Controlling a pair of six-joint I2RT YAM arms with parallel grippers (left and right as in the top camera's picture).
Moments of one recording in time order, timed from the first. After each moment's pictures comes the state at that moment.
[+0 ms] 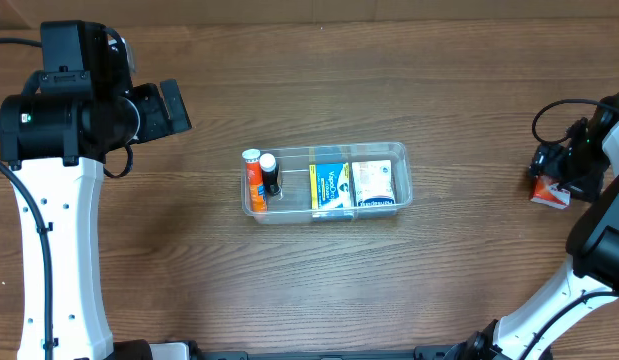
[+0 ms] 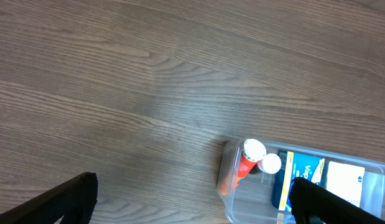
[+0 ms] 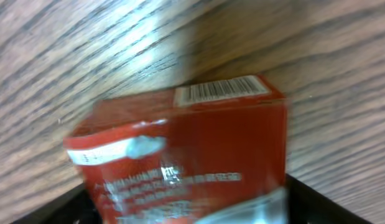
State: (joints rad) left arm 0.06 1.53 1.82 -1.31 0.06 -0.25; right arm -0.54 2.12 1.54 -0.96 0.00 -0.04
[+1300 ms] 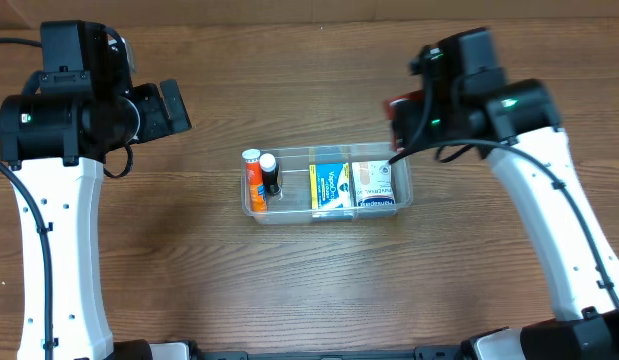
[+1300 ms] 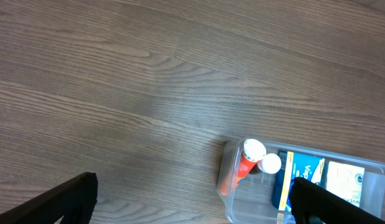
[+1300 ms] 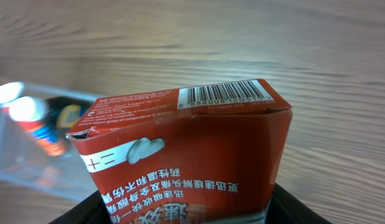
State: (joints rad) left arm 0.06 1.53 1.82 -1.31 0.06 -0.25; right arm 0.31 1.61 1.65 -1.13 -0.09 0.13
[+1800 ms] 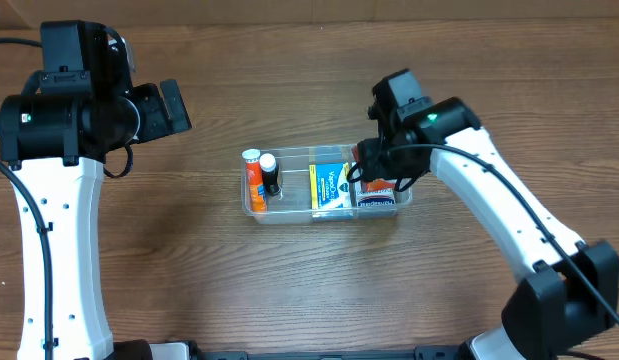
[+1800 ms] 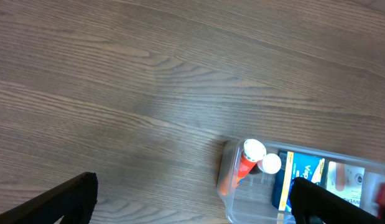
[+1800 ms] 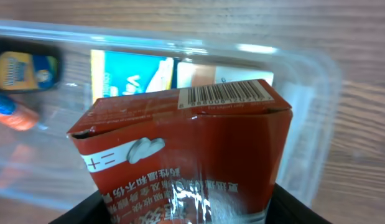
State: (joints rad) left arm 0.06 1.53 1.82 -1.31 0.06 -0.25; right arm 0.41 1.72 1.44 -1.06 -0.09 0.29
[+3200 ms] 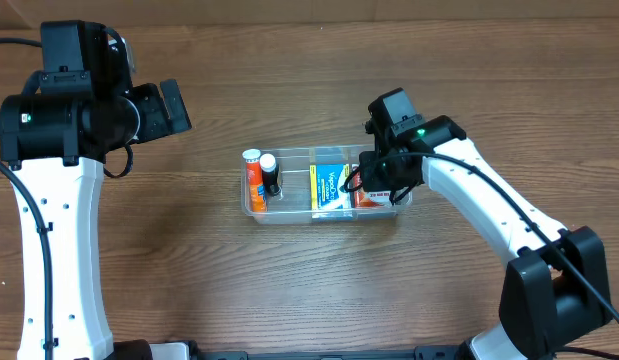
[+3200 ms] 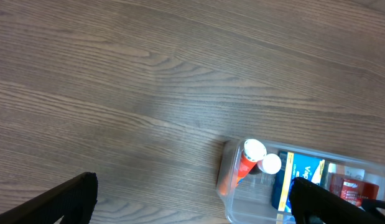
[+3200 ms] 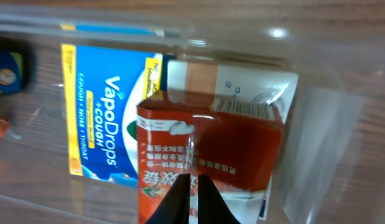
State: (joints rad) left arm 0.06 1.53 1.82 -1.31 0.06 -0.25; right arm 0.41 1.74 1.29 -0.89 -0.12 0.31
